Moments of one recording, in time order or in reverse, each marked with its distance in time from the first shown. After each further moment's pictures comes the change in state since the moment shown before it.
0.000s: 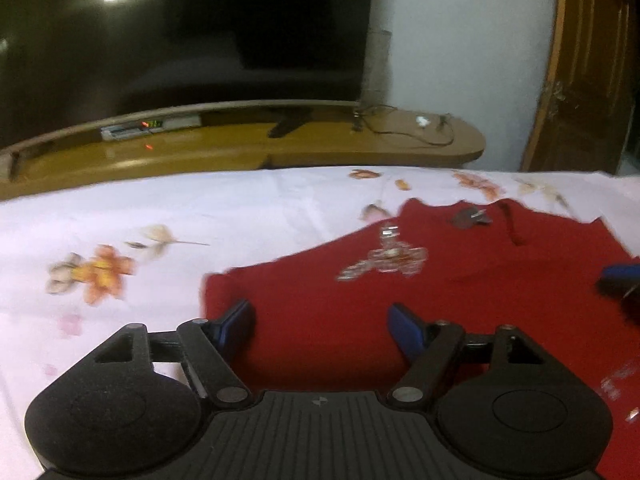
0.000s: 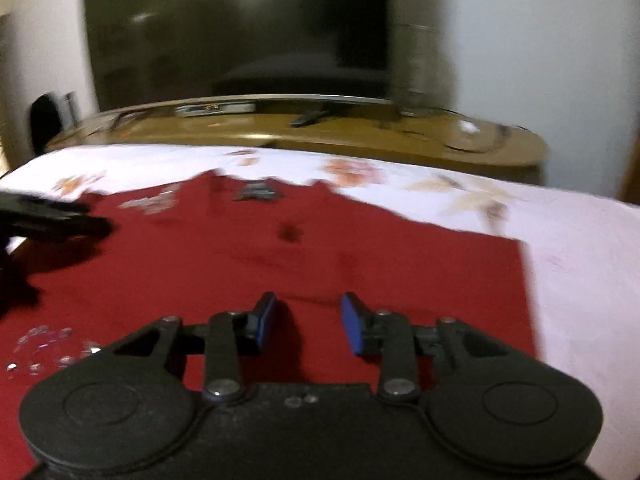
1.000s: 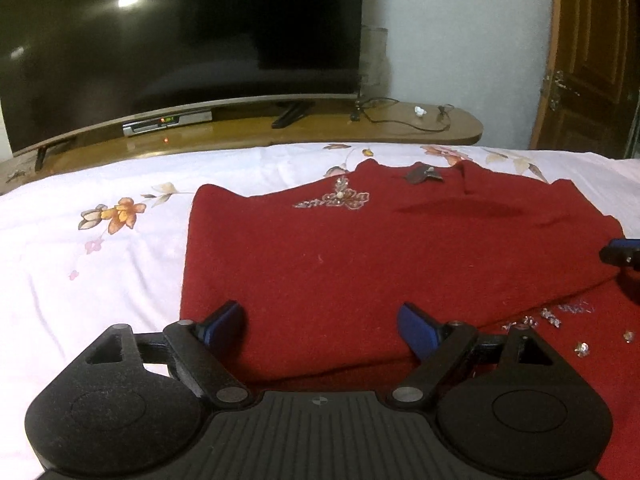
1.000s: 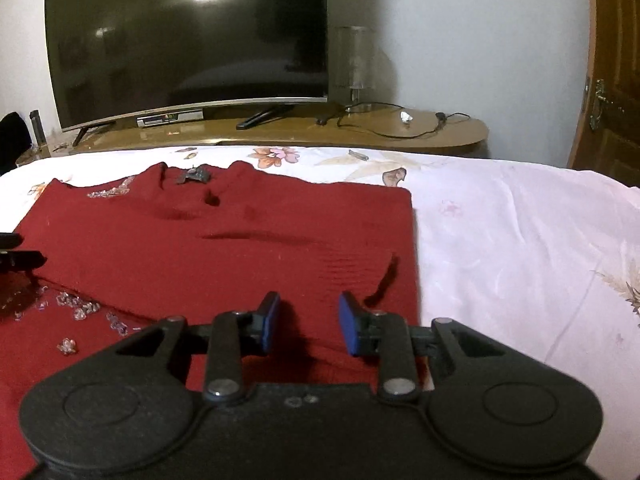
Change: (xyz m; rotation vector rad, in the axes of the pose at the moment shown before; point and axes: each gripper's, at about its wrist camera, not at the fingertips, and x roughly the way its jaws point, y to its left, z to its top) left arm -0.059 -0.049 -0.044 -0.015 0.003 0.038; right arm -0.045 -0.035 -0.034 0.035 -0.017 -0.075
